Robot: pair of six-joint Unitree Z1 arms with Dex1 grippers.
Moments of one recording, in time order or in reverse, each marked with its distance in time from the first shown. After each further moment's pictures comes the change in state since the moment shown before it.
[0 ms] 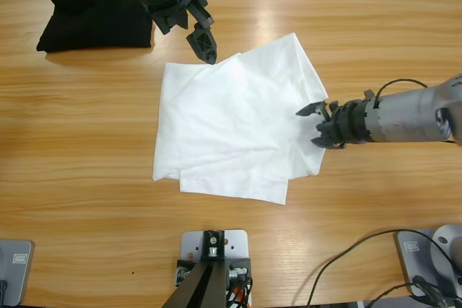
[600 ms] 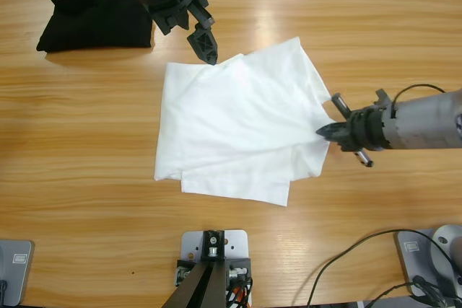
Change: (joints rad) arm 0 0.000 0.000 0.000 0.000 -0.009 0.000; arm 1 -0.032 -0.103 0.004 0.156 -0.013 -0.176
